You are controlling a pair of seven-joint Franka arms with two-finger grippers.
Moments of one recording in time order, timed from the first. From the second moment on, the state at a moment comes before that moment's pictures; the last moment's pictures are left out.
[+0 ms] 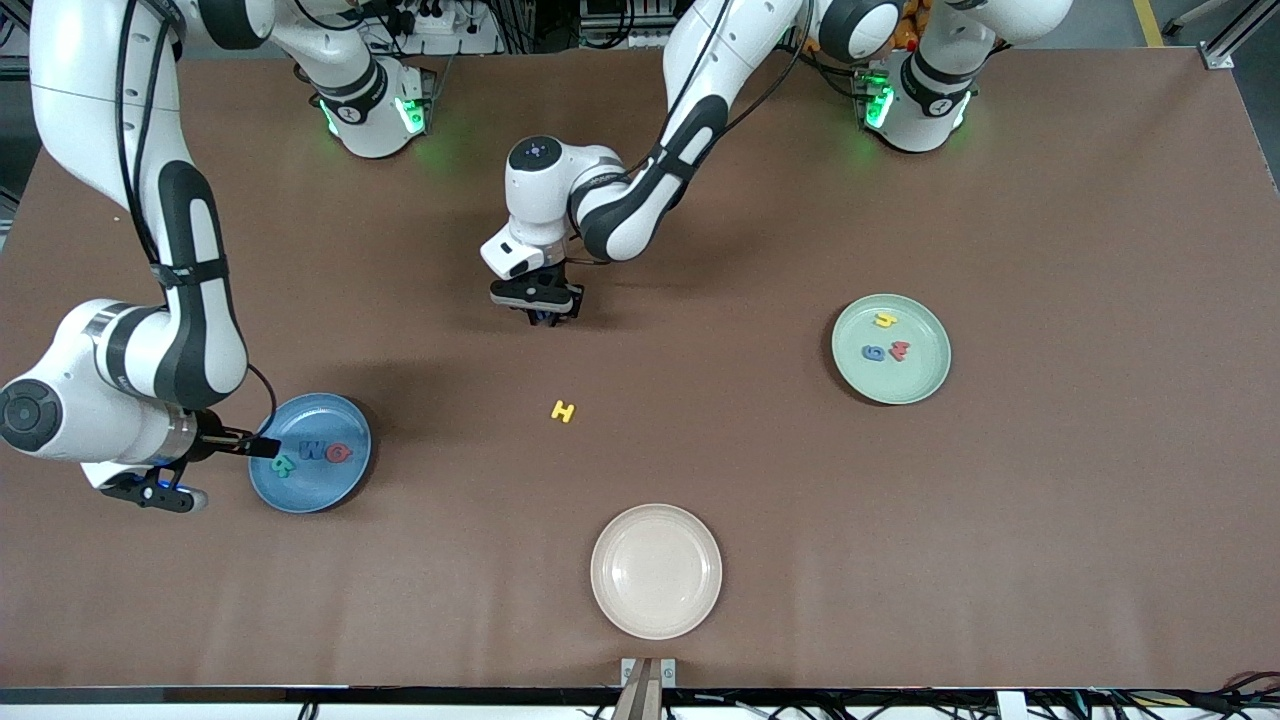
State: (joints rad) left arm -1.18 1.05 0.11 -1.19 0.14 2.47 -1.12; right arm 0.21 0.64 -0.38 -1.59 0.22 2.05 -0.01
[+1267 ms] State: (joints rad) left arm -1.18 1.07 0.08 -1.18 0.13 2.38 -1.12; right arm 0.20 0.64 -0.38 -1.59 0.22 2.05 -0.01
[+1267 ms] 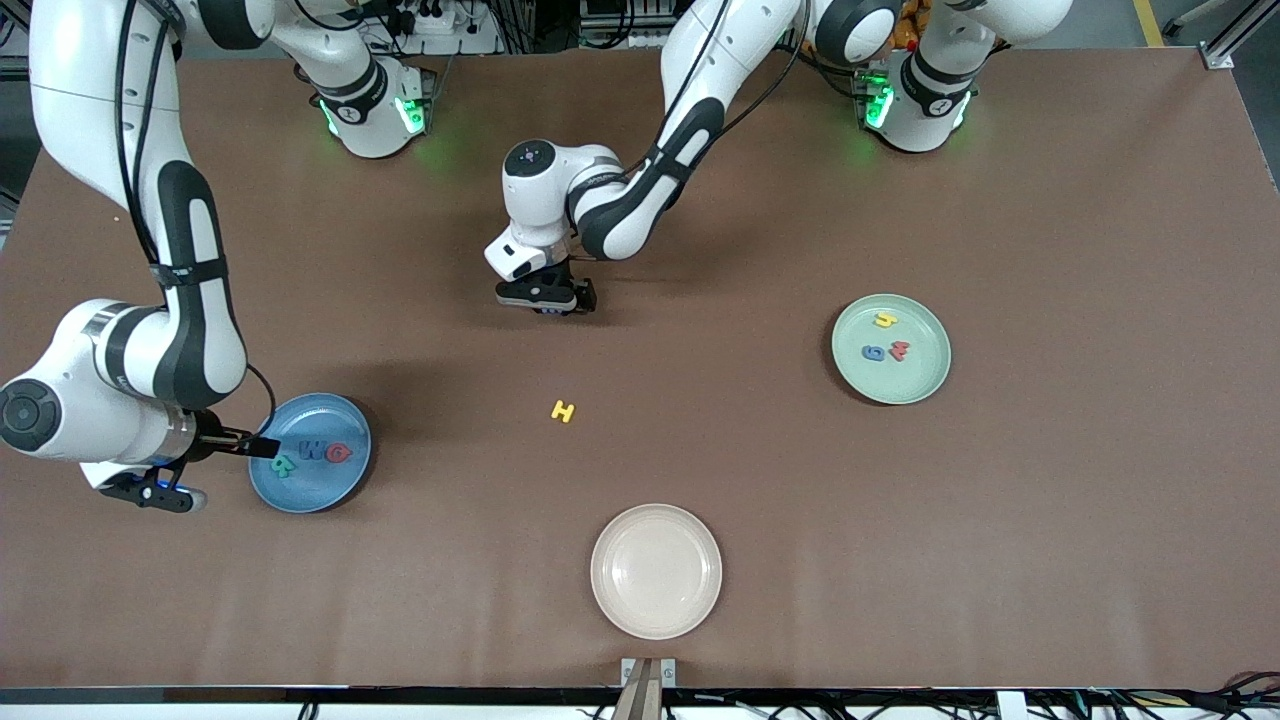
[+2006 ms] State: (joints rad) left arm -1.18 1.06 0.08 -1.17 0.12 2.36 -1.12; right arm 0.20 0.64 -0.38 -1.58 0.22 2.06 -0.01
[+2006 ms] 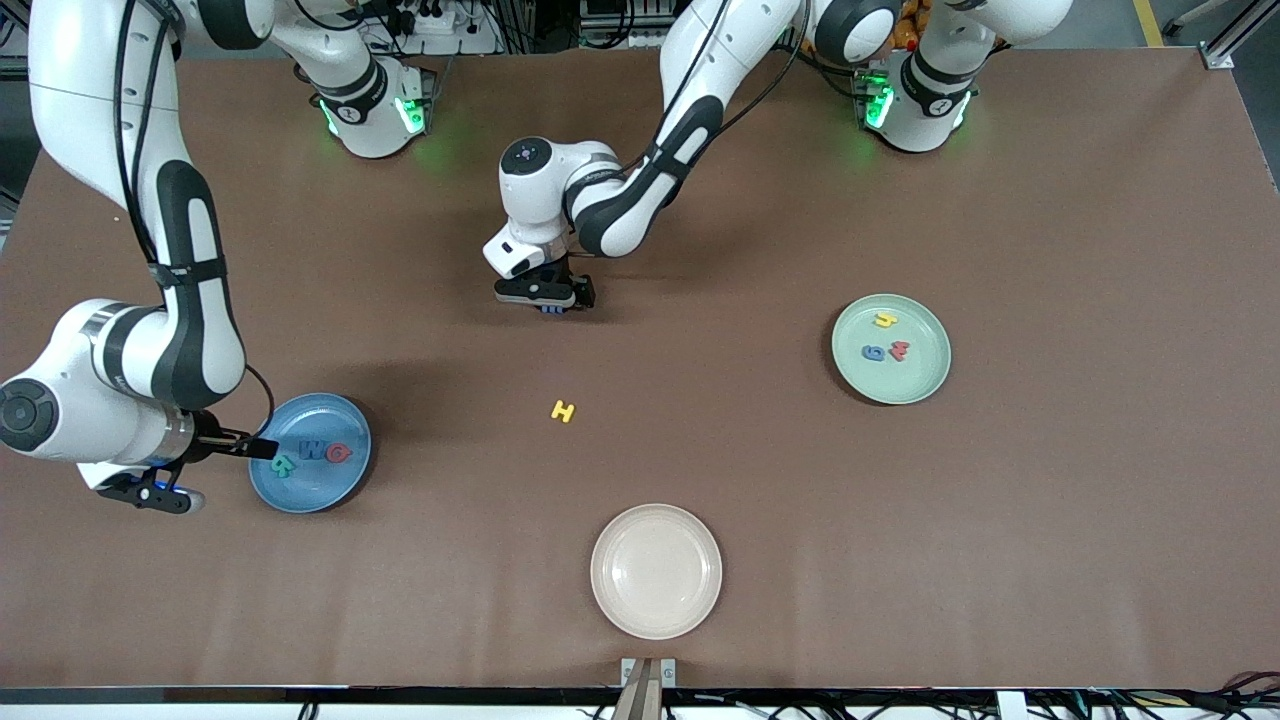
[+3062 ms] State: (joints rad) left arm -1.14 1.03 0.08 -1.16 0.12 2.35 -1.12; right arm 0.23 0.64 -0.37 -1.57 0.22 2.06 0.07
